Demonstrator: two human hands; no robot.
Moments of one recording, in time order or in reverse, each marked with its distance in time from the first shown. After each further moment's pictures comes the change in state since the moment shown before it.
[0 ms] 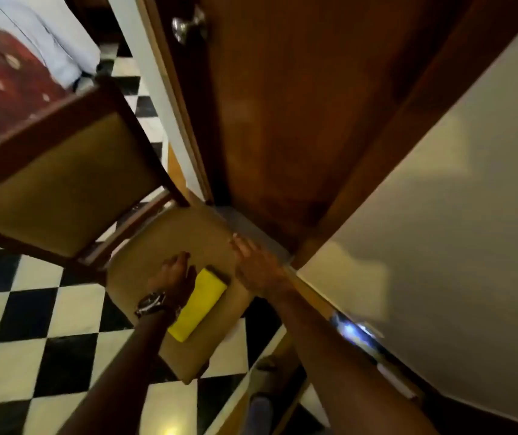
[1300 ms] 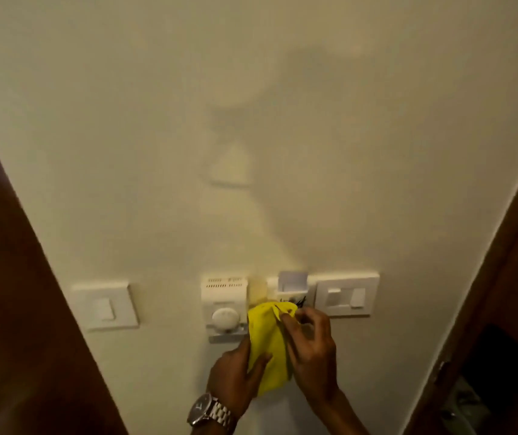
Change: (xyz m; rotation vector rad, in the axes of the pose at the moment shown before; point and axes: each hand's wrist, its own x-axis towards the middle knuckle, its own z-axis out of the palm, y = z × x) left_hand -0.232 0.576 -0.040 -0.140 -0.126 1.135; right_hand -0.496 0.195 -0.306 -0.208 1.423 0.743
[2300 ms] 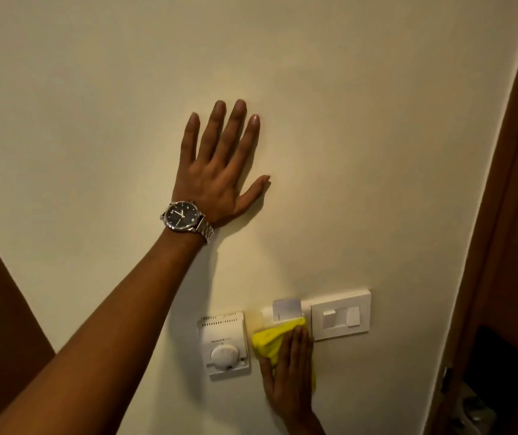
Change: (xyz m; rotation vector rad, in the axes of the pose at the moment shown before) left_hand 0.193 0.173 -0.262 0.868 1.067 0.818; right_hand -0.020 0.009 0.096 -0.220 0.170 0.134
